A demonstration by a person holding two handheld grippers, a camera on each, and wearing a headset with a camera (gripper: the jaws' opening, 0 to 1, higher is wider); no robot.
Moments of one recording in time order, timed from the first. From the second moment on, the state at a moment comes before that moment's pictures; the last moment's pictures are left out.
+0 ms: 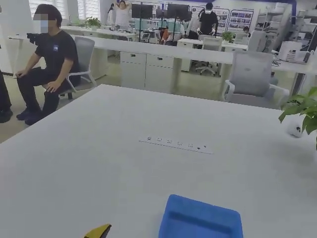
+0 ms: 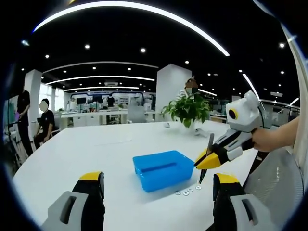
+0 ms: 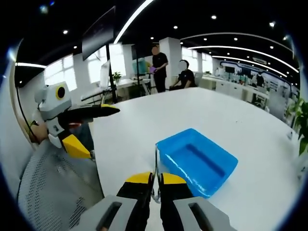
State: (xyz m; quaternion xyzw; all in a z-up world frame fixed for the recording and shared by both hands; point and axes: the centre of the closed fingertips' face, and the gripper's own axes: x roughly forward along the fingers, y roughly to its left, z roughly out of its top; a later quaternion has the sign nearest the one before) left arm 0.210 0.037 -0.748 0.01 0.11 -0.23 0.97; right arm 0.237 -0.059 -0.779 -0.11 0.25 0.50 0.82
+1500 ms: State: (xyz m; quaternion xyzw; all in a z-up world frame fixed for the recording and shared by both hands) left arm 0.209 0.040 -0.748 0.00 0.11 -0.23 0.97; right arm 0.339 -0.075 -0.764 -0.02 0.28 0.46 0.84
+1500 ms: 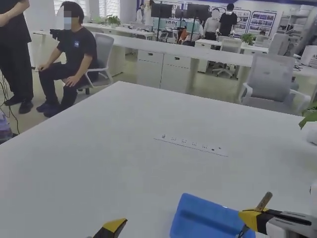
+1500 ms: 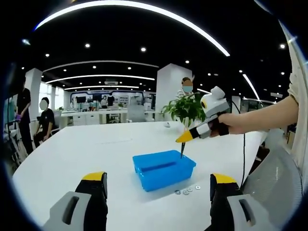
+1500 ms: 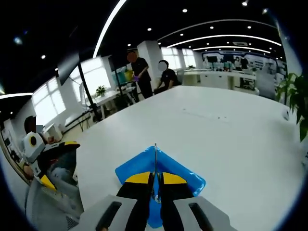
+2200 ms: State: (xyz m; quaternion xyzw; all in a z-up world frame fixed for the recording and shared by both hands) left arm 0.209 0.041 -0.754 0.01 0.12 -0.23 0.97; right arm 0.359 -0.079 -0.814 -0.04 0.32 0.44 0.84
